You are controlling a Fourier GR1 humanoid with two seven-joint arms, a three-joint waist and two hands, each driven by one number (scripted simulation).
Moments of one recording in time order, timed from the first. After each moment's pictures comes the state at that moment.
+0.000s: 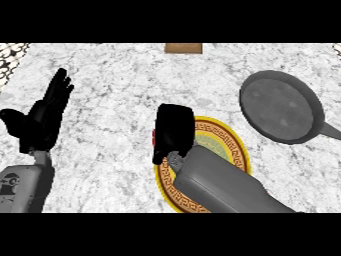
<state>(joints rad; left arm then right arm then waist) -0.26 0.19 0.09 -1.44 0.01 0.05 0.08 -0.78 -0.01 0.78 -1.17 0.76 -0.08 1.08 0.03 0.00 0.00</state>
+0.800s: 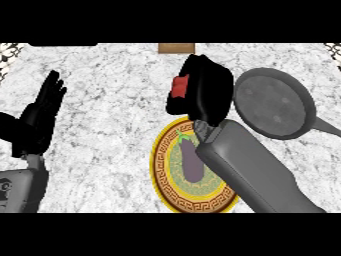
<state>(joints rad) -0.23 0.20 0.11 -1.47 0.01 0.06 0.09 -0.81 -0.07 0.50 -1.33 1.03 -0.28 1.06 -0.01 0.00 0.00</state>
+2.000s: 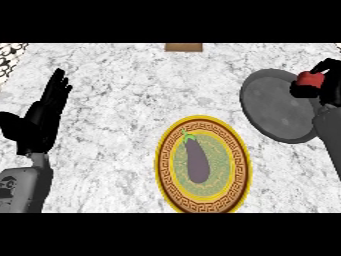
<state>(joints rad) -0.25 0.18 0.10 -1.47 0.01 0.05 0.08 -0.72 -0.44 -0.06 -0.62 0.79 -0.67 0.31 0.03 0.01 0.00</state>
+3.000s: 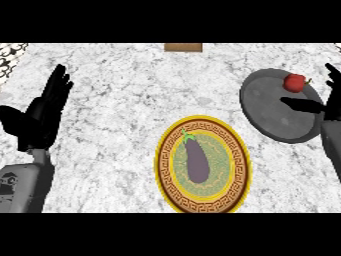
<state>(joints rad) -0.27 0.18 0.10 -1.48 0.00 0.05 0.11 -0.74 -0.41 -0.41 -0.35 0.37 -0.51 -0.30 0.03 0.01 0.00</state>
